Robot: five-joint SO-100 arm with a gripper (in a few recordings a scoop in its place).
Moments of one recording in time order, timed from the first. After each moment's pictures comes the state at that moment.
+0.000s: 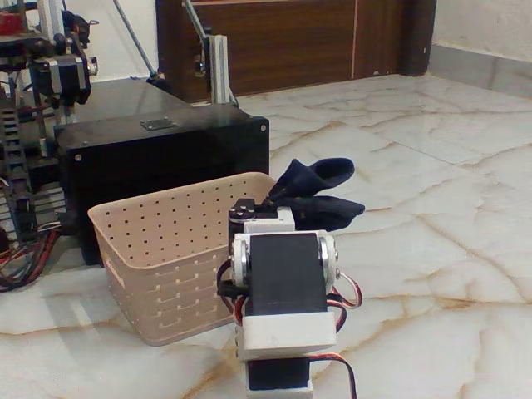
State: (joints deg) arm -4.7 137.5 176.7 -38.1 -87.1
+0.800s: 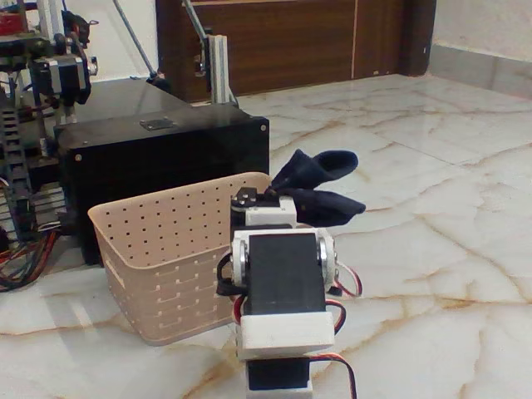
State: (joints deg) arm -4.3 137.5 171.0 -33.8 -86.1
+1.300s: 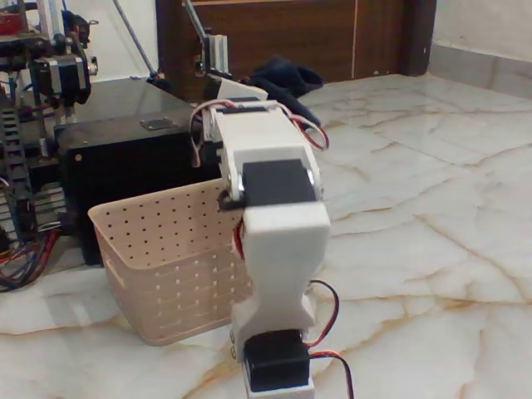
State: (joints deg) arm -10.8 112.2 112.7 4.7 -67.1
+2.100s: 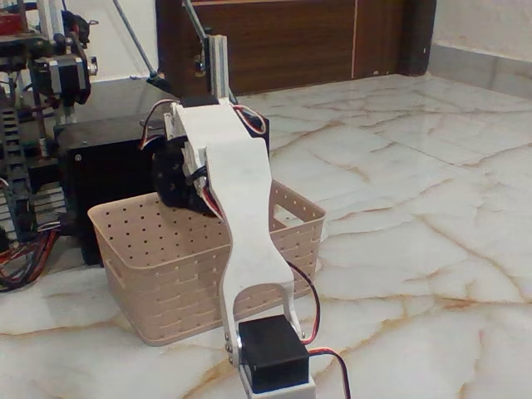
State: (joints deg) arm -16.9 57.7 49.9 48.7 -12.4
